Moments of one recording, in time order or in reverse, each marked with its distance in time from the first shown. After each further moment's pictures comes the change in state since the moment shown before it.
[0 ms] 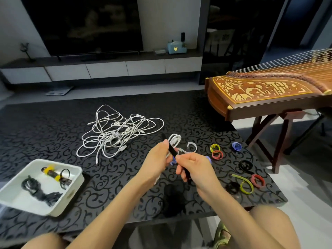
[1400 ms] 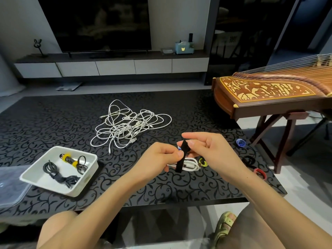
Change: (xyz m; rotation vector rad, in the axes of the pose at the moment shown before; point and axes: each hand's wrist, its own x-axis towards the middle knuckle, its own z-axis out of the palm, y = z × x) left_hand -0.073 0.040 -0.036 0.171 -0.245 0.045; right_hand -0.038 -0.060 -0.002 -0.351 -0.192 -0.225
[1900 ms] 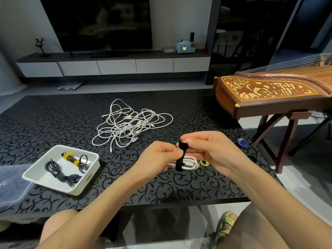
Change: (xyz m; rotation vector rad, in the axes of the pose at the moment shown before) left_hand 0.000 -0.001 -0.002 0.058 0.071 -0.045; right_hand 0.008 -0.009 0.001 0.359 -0.078 0.230
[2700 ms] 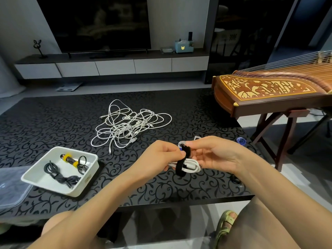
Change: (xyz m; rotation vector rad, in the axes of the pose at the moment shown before) left_hand -0.004 0.014 0.002 -0.002 -0.074 0.023; right_hand 0.005 -0.007 -0.011 0.076 -0.153 0.349
